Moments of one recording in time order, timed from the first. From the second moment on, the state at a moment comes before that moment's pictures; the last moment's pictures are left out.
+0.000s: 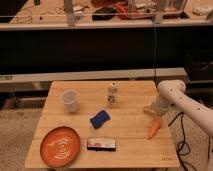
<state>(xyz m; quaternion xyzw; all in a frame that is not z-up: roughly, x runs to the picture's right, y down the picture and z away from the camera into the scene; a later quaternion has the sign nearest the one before) 0.301 0.186 0.879 -0.33 -0.17 -0.29 0.88</state>
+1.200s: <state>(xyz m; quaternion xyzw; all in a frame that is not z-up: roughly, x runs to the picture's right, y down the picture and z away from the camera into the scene) 0.293 0.185 0.880 -0.32 -0.17 -0.29 0.88</state>
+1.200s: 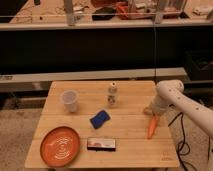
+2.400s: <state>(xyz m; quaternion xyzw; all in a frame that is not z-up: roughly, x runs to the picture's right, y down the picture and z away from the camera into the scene) 0.276 0.187 0.882 -0.32 -0.17 -0.30 0.88</state>
